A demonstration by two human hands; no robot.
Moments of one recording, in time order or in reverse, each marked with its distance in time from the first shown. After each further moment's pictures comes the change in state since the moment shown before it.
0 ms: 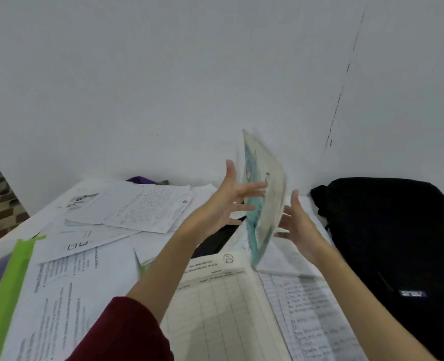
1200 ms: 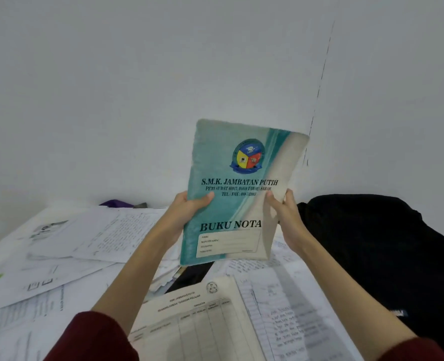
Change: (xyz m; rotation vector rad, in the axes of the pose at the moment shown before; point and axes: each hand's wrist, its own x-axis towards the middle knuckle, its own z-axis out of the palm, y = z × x) left_hand 0.028 0.006 -0.045 -0.089 0.260 0.148; right_hand 0.048 -0.036 -0.013 0.069 0.228 -0.179
